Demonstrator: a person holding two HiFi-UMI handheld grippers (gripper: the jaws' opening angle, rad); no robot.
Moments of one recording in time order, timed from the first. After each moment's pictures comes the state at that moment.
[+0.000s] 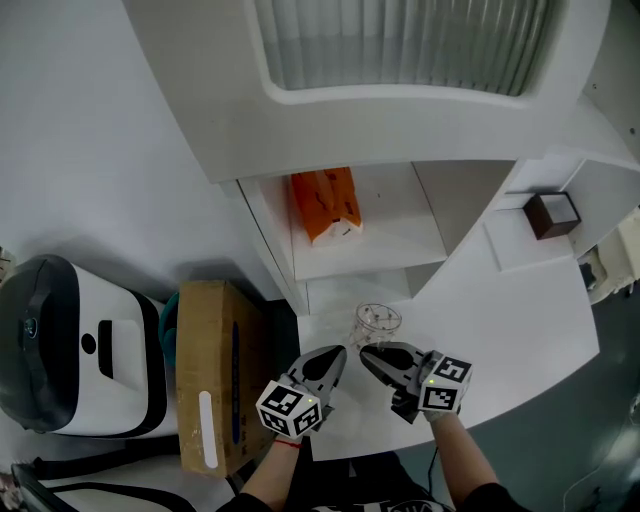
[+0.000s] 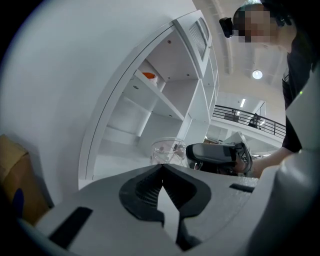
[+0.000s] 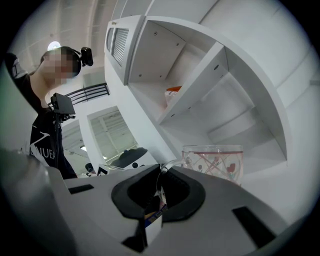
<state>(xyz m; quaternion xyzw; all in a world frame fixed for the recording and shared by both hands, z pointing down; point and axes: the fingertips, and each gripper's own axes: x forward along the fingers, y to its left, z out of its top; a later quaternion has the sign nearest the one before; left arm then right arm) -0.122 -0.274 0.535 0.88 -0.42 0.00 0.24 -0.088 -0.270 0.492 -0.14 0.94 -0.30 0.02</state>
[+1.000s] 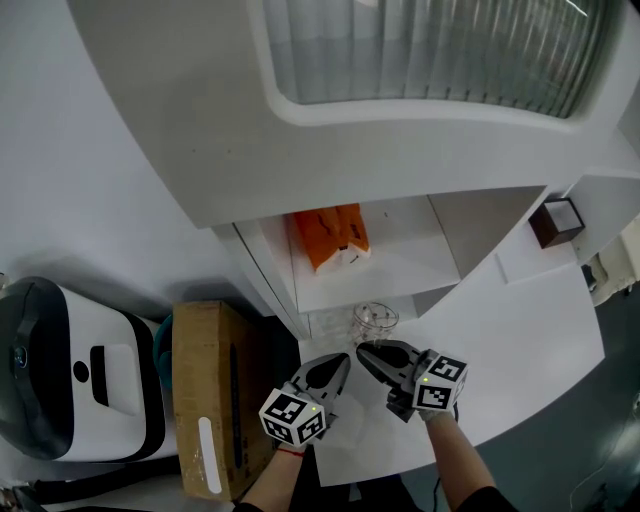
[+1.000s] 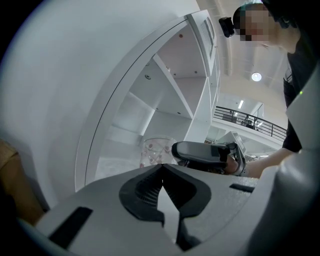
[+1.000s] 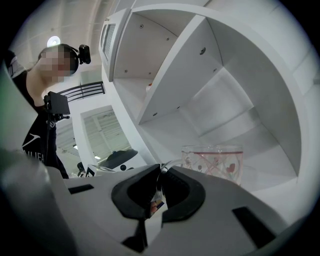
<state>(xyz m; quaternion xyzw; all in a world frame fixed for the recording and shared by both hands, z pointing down) -0.128 -0.315 0.553 0.88 -0.40 0.00 0.24 -0.108 -0.330 0.517 -0.18 0.94 -0.29 0.02</state>
